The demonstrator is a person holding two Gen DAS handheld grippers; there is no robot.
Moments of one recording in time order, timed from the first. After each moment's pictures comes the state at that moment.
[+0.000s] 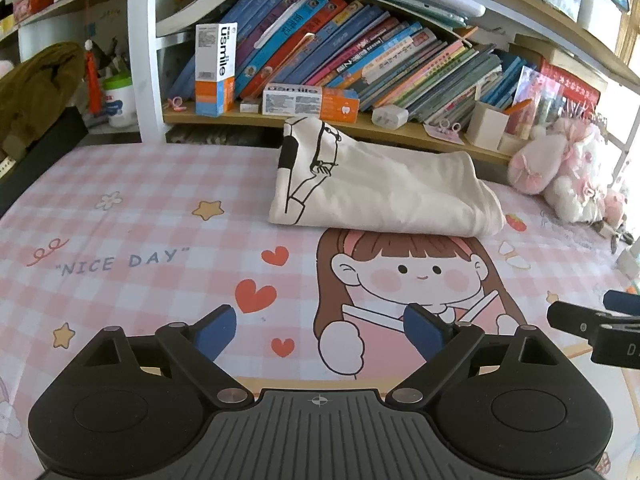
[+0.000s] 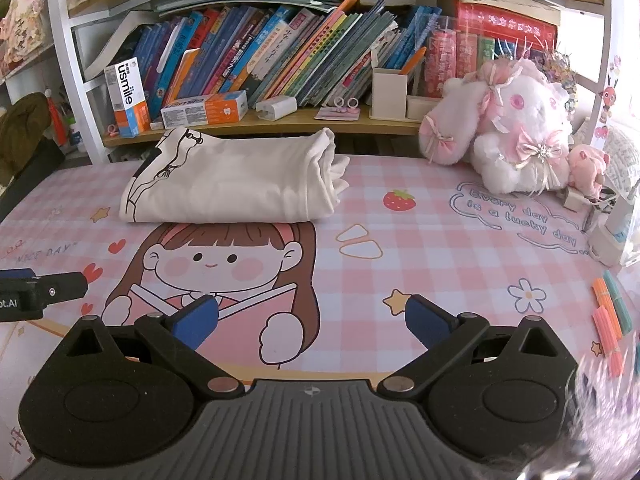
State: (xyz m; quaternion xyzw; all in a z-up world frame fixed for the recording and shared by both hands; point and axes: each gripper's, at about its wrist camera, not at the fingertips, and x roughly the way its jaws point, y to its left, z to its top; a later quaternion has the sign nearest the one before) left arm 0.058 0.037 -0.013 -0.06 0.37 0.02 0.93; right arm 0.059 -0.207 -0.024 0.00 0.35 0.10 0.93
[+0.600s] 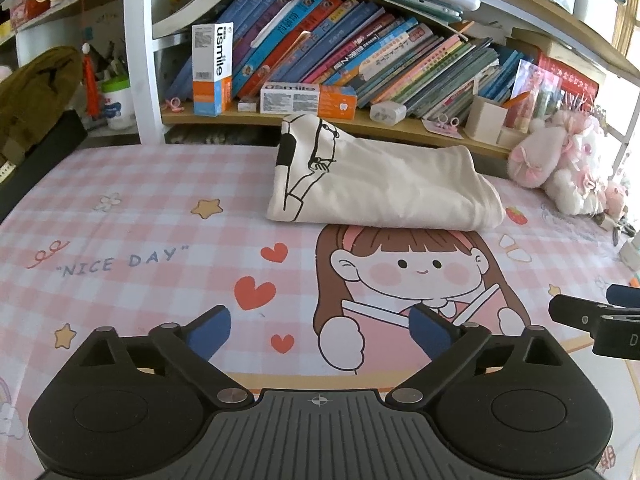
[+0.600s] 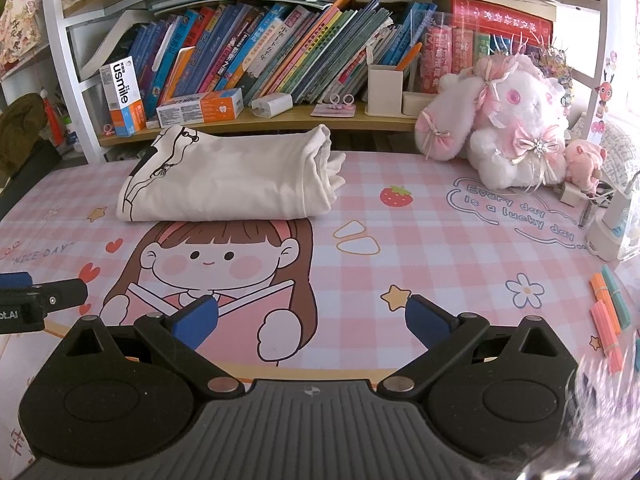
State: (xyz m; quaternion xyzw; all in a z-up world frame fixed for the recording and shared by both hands) left arm 0.056 0.034 -0.014 -0.05 0.37 0.02 0.93; right arm 0.060 -0.208 -0.025 0.00 0.36 0.09 0.93
